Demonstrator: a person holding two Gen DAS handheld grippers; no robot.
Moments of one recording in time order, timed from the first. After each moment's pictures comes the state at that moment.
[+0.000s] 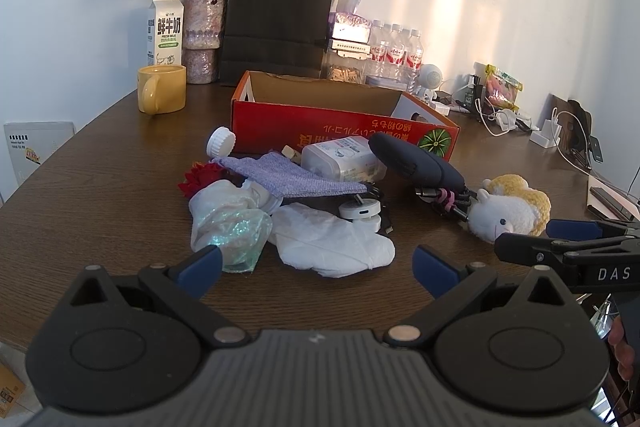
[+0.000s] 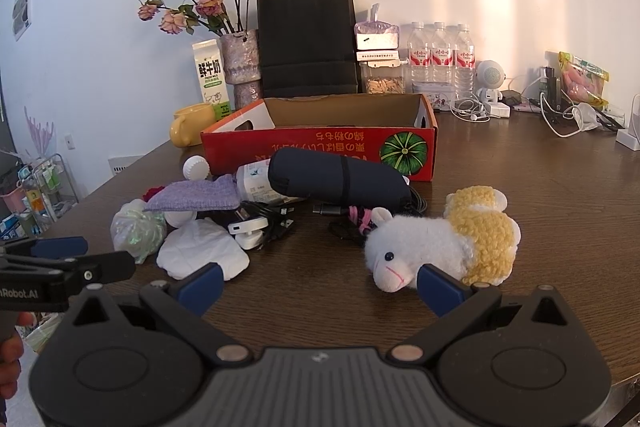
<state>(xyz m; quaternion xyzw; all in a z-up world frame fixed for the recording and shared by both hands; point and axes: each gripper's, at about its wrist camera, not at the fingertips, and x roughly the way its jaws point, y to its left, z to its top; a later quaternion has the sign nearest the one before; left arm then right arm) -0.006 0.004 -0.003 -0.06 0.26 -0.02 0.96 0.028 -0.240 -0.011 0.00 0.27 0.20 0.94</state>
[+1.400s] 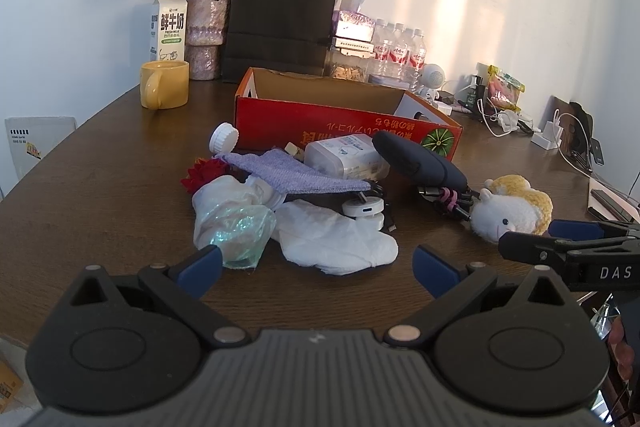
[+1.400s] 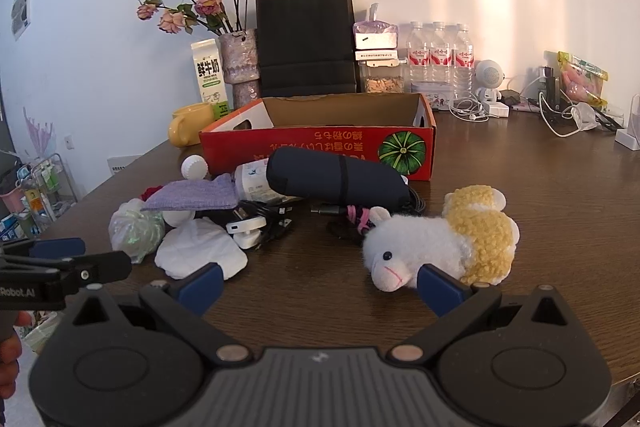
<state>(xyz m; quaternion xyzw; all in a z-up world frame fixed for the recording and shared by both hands) -0.007 0.008 -0.002 -0.07 0.26 -0.02 0.96 0.029 -0.240 -0.011 0.00 0.27 0.20 0.94</state>
